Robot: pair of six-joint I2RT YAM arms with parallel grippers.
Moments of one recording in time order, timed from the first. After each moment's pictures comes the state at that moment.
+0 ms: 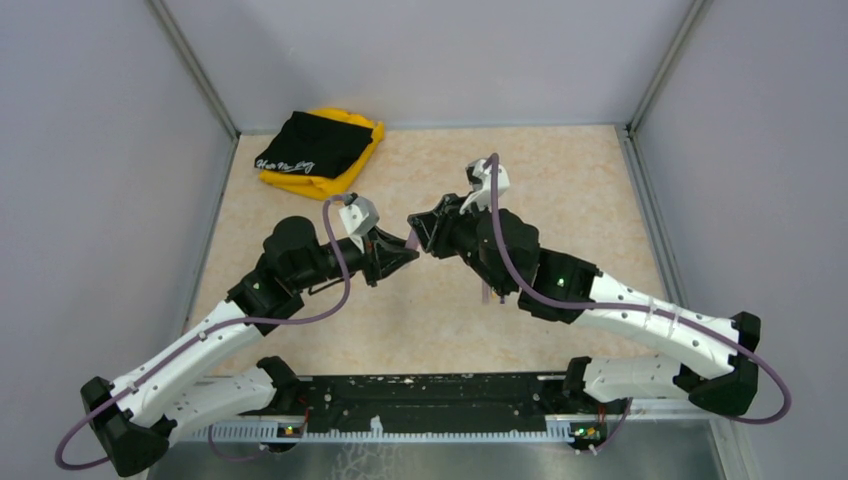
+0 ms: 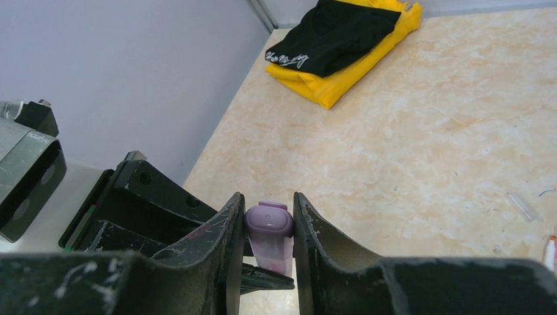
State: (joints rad) left arm -0.79 0.89 0.83 0.01 0.38 -0.10; right arm 1.17 1.10 1.20 -0.23 0.54 0.56
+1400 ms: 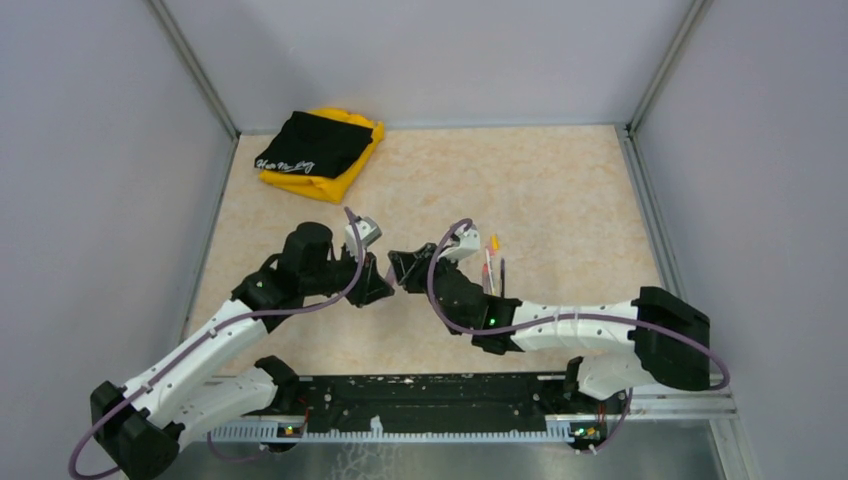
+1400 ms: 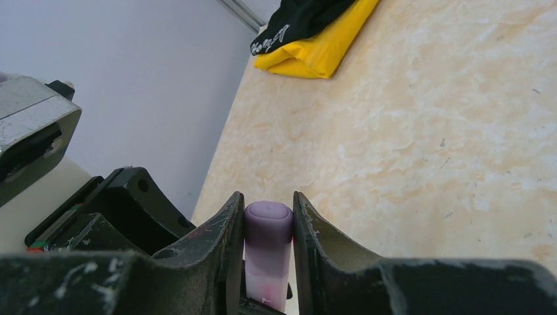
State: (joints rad) left arm -0.65 0.90 0.75 -0.37 0.40 -0.17; right arm 1.26 1.33 0.72 0.49 0.73 0.83
